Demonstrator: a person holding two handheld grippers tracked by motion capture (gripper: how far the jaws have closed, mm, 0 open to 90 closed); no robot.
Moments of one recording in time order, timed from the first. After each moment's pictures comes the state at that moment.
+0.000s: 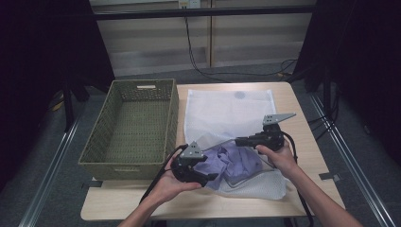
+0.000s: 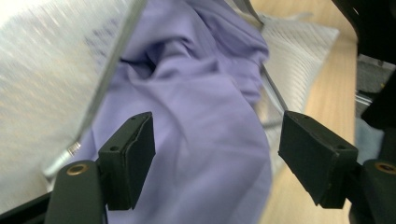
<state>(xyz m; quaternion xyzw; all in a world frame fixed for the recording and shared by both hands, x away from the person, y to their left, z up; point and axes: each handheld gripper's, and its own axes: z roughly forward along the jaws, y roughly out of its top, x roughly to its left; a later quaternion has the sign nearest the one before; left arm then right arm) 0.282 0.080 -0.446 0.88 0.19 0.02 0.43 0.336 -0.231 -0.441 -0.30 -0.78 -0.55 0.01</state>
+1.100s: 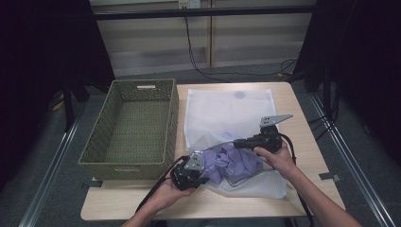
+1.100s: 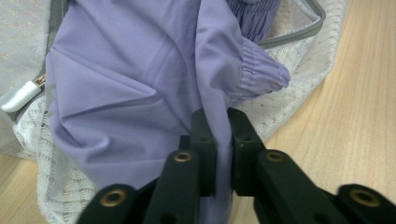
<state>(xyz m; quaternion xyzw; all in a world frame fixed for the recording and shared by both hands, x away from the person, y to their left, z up) 0.283 0.082 -0.482 0.92 0.16 0.03 0.35 0.335 -0.225 -0.445 -0.30 -0.79 -0.54 0.02</state>
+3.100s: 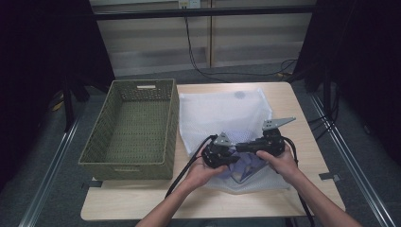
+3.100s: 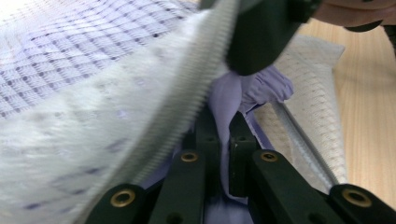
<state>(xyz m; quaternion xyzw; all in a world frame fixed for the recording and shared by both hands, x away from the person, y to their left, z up) 0.329 -0.009 -0.472 0.88 0.18 0.00 0.43 0.321 -0.229 -0.444 -0.31 -0.79 -0.53 0.02</state>
